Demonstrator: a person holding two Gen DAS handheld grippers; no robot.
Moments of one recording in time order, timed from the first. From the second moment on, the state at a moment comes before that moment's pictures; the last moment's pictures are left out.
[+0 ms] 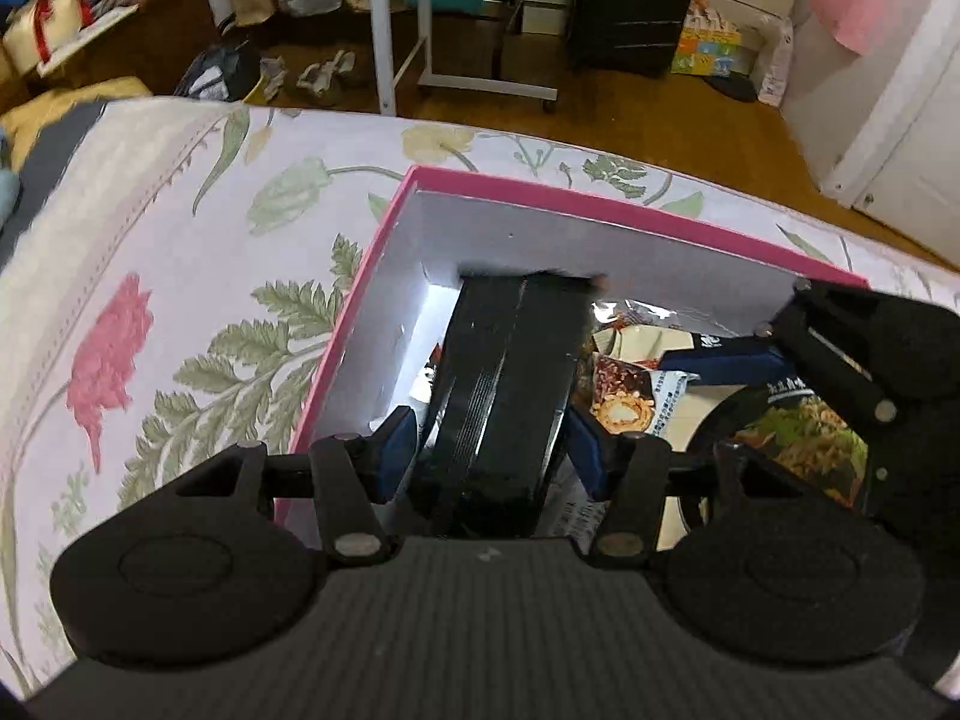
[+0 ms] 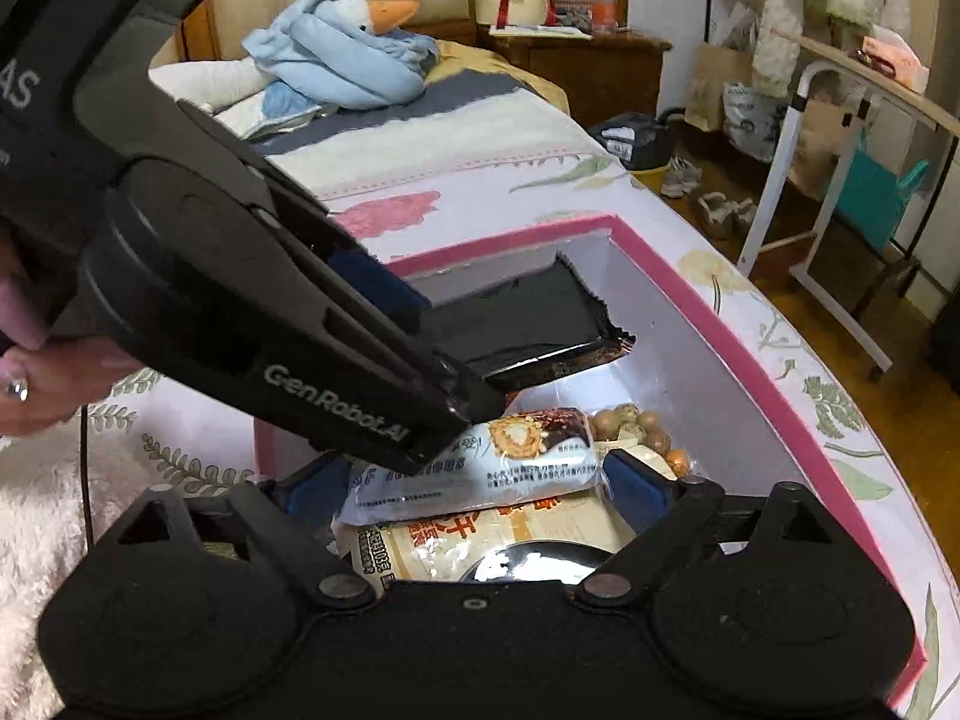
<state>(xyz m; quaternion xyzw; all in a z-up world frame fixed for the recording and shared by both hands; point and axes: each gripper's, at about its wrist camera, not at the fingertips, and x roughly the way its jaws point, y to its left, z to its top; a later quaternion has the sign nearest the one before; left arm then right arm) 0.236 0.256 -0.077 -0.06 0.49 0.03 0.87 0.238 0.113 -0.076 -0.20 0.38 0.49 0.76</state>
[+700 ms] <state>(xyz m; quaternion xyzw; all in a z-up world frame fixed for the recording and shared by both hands) 0.149 0.218 -0.015 -0.06 0.44 0.02 0.90 0.139 -0.058 -0.021 0.00 0.31 0.34 0.89</state>
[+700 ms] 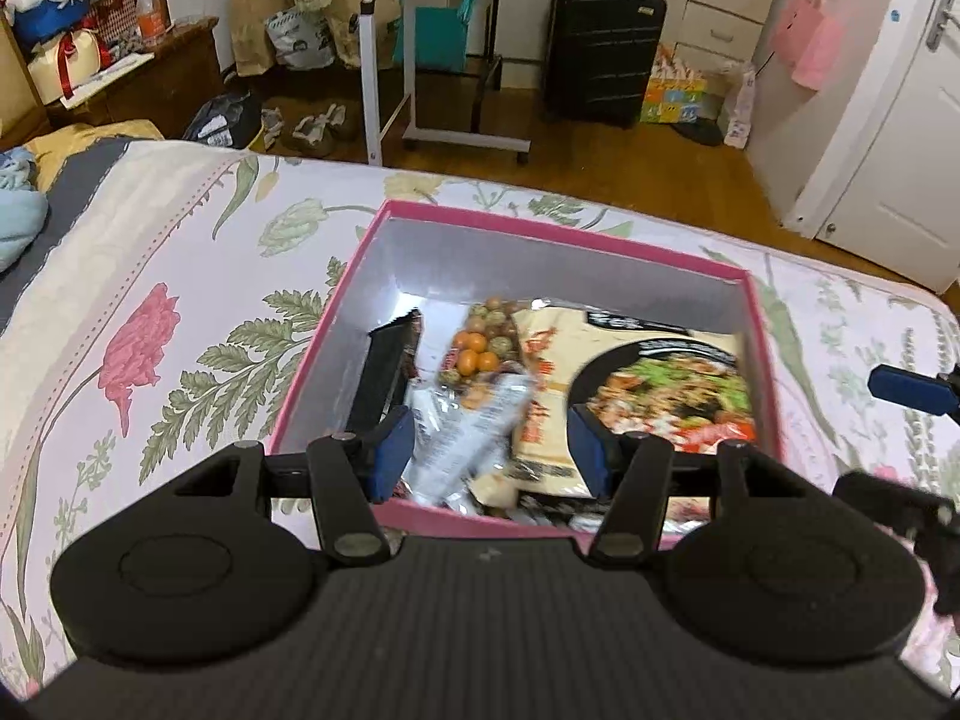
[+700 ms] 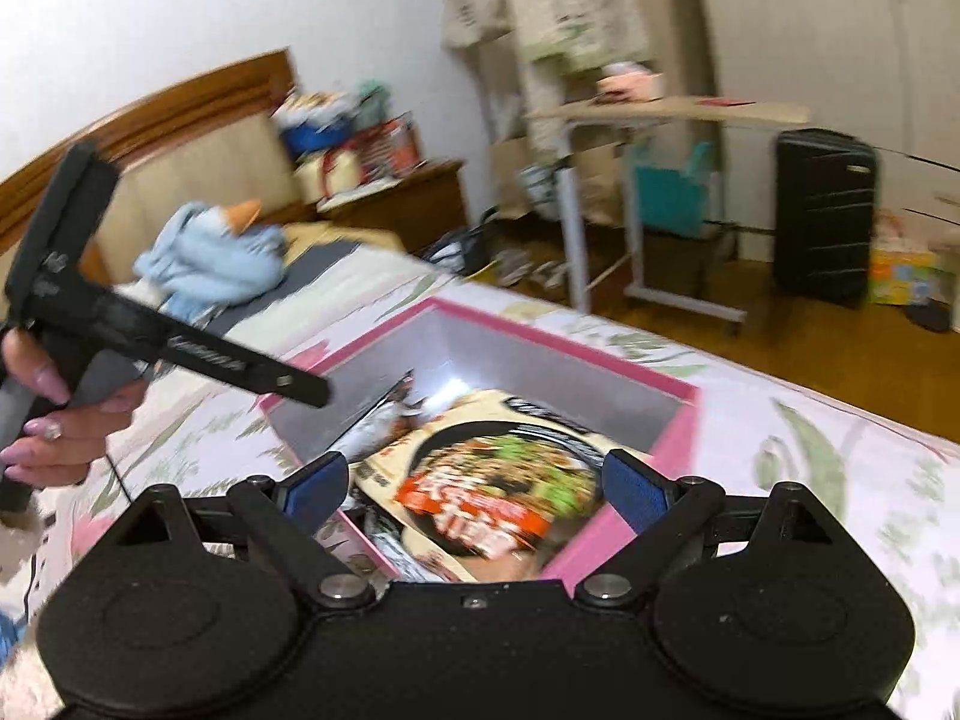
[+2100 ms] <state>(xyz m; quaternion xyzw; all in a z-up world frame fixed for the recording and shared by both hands) 0.017 0.068 0.036 0.04 0.40 -0.07 0.91 -0.009 -0.161 0.025 0.01 0.35 0.09 0.93</state>
